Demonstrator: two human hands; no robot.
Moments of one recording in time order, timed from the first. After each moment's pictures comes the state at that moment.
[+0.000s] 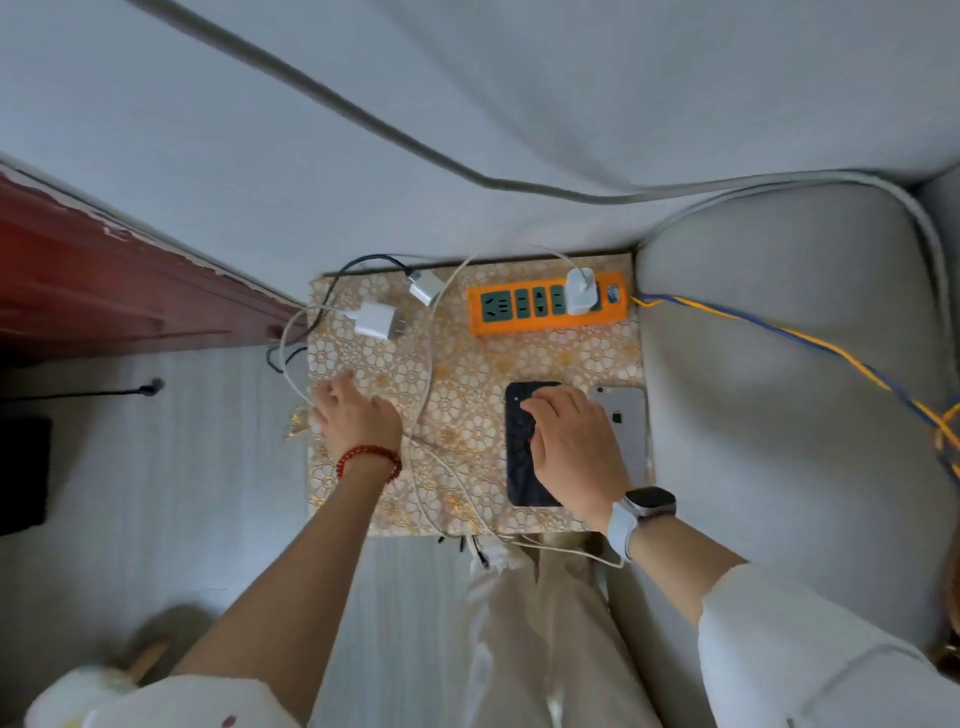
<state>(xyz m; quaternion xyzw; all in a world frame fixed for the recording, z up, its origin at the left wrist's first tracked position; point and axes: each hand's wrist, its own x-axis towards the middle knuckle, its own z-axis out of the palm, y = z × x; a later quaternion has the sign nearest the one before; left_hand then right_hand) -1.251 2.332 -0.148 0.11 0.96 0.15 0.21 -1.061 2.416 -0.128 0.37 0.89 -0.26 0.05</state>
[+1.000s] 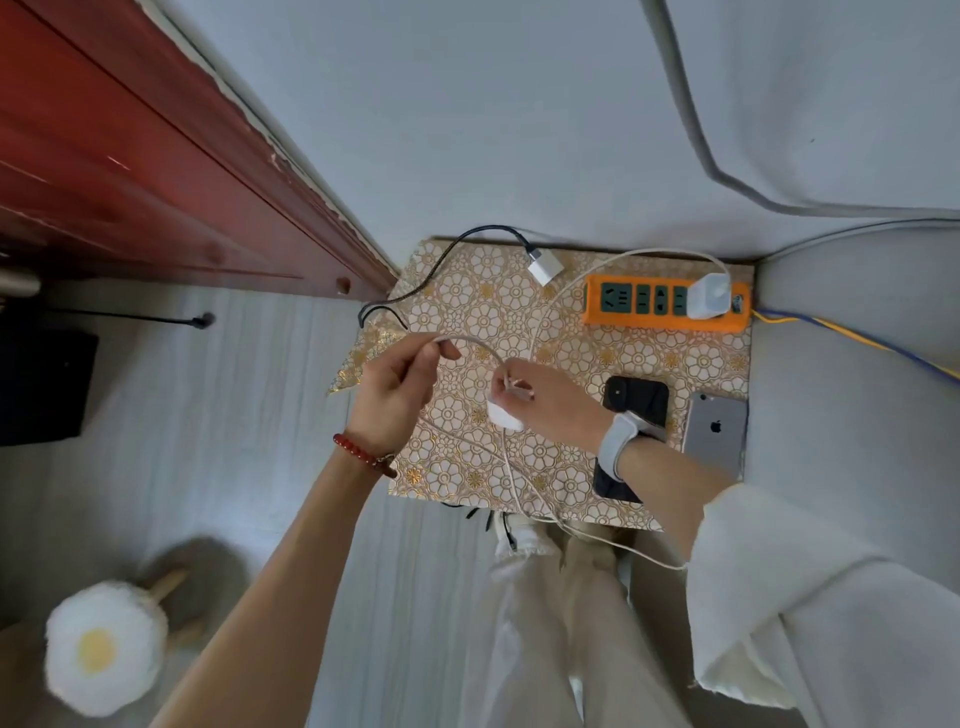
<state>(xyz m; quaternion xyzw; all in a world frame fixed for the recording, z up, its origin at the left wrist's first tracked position) -1.319 2.272 -0.072 0.24 0.72 0.51 0.39 -1.192 2.392 -0.124 0.28 0.77 -0.56 0.14</state>
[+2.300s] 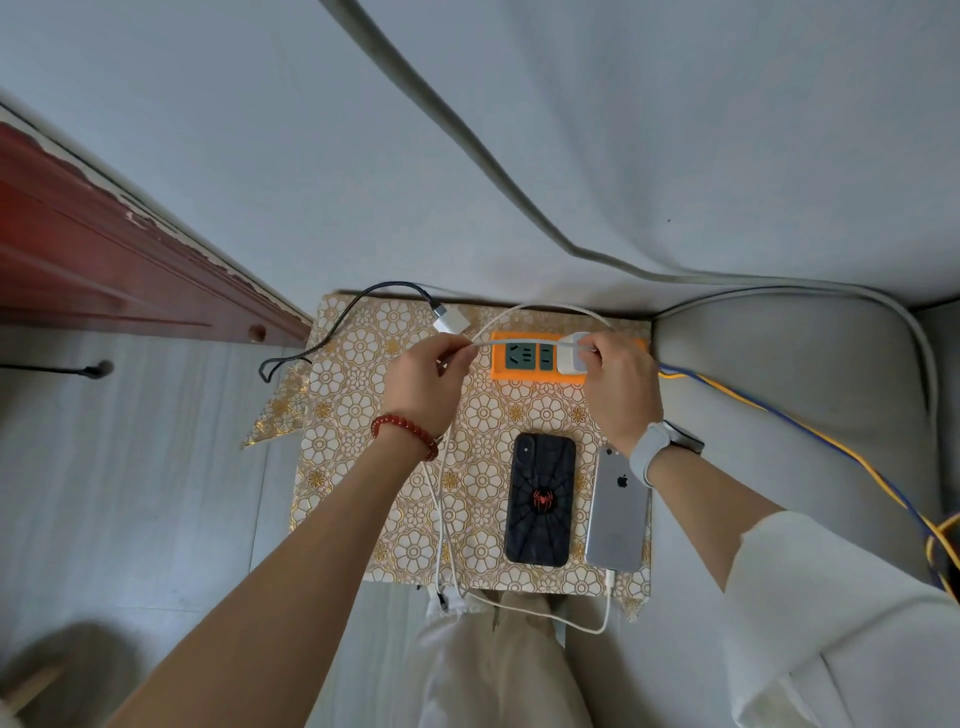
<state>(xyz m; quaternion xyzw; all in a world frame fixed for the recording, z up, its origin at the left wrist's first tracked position) -1.272 2.400 -0.117 0.30 0.83 0.38 0.29 -1.118 2.520 -0.133 0.48 0.84 -0.24 -0.08</state>
